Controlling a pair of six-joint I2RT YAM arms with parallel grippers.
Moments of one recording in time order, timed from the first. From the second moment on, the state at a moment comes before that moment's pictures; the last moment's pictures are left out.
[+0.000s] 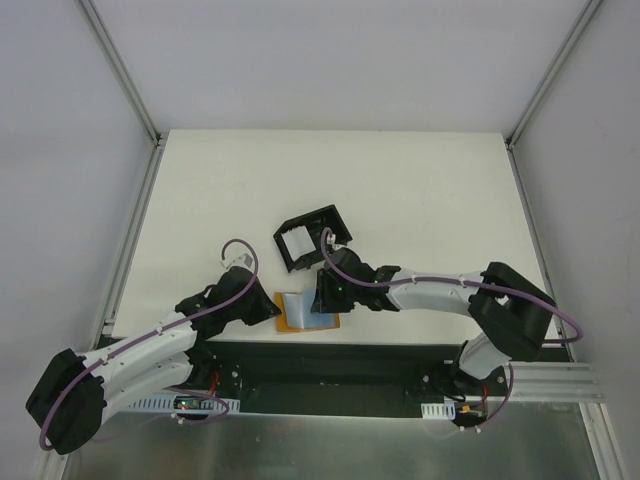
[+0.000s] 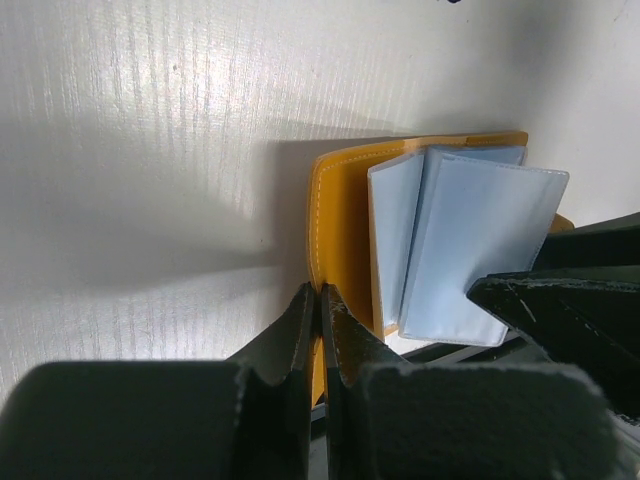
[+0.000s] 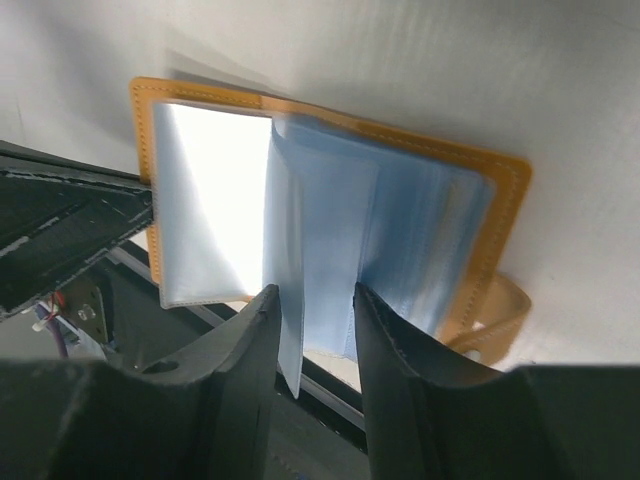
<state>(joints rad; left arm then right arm) -0.69 0.82 0.26 -0.28 0.04 -1.05 1.05 1.57 0.80 -0.15 -0.06 0.90</state>
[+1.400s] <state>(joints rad) -0.69 0.82 0.22 -0.25 0.04 -1.13 1.07 1.59 0.88 -0.29 0.03 0.86</state>
